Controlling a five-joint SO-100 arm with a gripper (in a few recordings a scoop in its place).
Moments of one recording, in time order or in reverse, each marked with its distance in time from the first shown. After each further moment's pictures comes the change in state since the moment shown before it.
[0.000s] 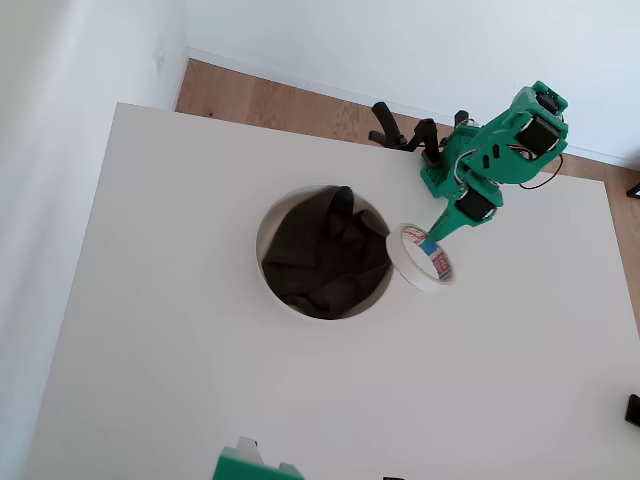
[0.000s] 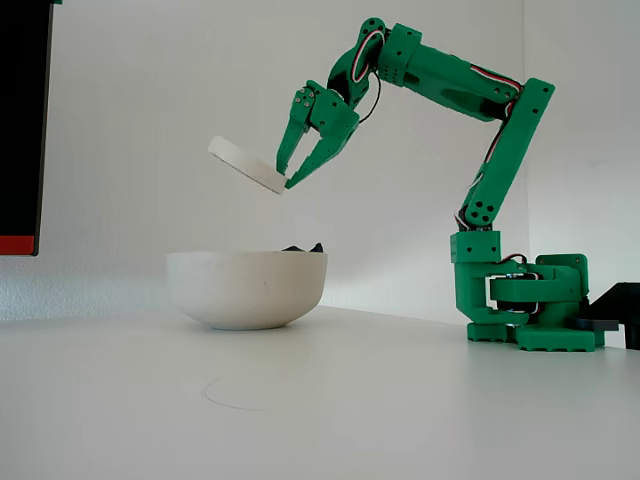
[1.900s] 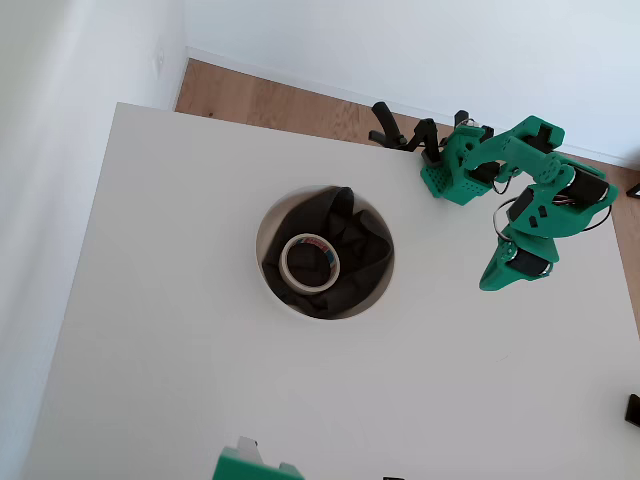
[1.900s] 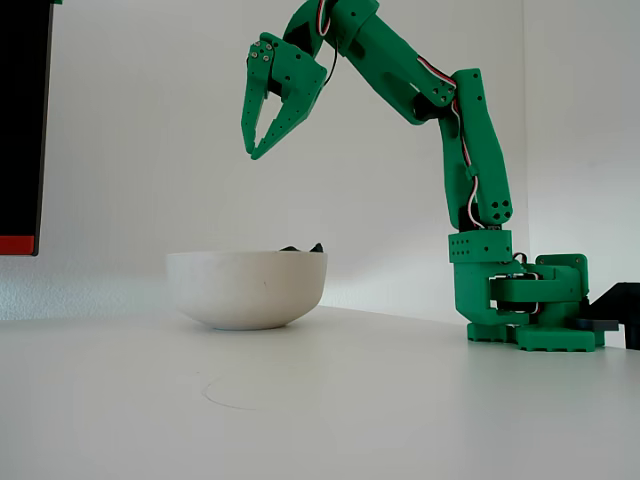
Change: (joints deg) arm -26.9 -25.2 -43.8 25.8 9.8
